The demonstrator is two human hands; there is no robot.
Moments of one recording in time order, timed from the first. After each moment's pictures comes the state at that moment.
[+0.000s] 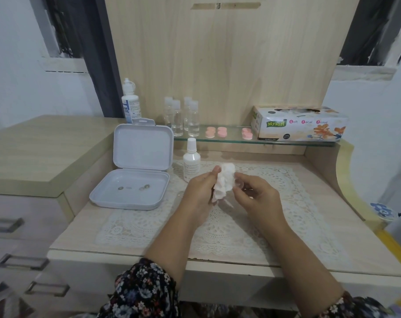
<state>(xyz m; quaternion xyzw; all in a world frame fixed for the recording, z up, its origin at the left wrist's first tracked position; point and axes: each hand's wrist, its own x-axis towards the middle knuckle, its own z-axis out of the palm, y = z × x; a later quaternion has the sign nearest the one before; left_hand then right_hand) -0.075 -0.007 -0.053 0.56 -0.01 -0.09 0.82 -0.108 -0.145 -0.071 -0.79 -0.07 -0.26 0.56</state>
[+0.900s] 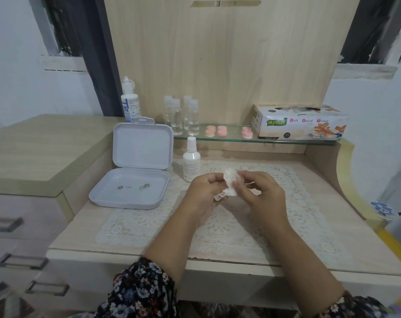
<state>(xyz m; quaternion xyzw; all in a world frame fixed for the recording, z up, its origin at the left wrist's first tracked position) -0.085 -0.008 -0.046 0.59 -0.07 -0.12 0.80 -0.108 -0.148 -0.069 -0.79 -0.06 -0.31 0.52</state>
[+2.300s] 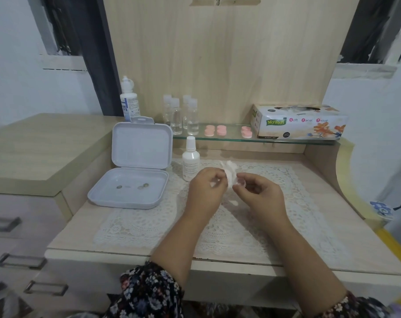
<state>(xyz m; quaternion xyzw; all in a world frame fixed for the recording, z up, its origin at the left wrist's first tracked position) -0.074 -0.015 -0.066 0.77 -0.14 0.19 0.60 -0.111 -0.147 -0.064 -0.73 0.00 -0.19 0.66</state>
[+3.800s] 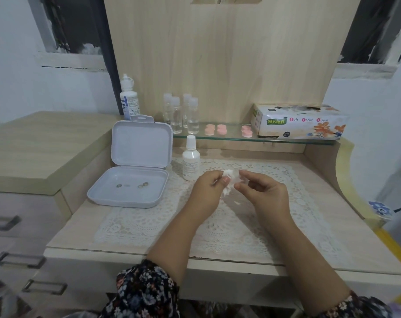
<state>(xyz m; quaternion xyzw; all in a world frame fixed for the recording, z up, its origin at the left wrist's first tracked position) -0.080 -0.010 -0.054 0.79 -0.15 0.04 0.60 -0.113 -0.149 -0.061 -0.69 -0.01 -0.21 0.69</state>
